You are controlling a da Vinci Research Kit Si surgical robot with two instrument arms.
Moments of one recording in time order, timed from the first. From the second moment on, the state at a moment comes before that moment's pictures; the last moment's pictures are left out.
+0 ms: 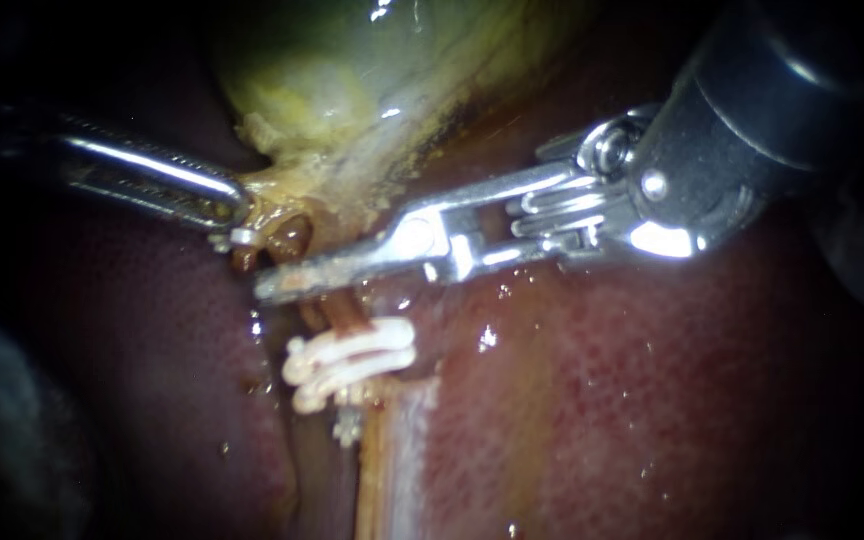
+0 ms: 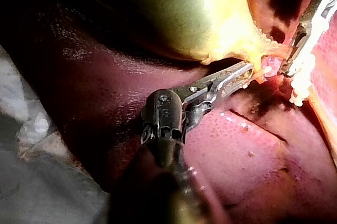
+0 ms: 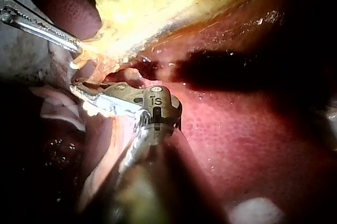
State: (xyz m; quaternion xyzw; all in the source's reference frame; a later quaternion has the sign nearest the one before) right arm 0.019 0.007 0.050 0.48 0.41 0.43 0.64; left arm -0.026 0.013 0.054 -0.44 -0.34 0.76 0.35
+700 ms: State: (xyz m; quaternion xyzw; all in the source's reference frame) right arm 0.018 0.005 0.054 0.32 0.52 0.31 0.73; left arm -0.026 0.013 0.054 -0.44 -0.33 0.76 0.35
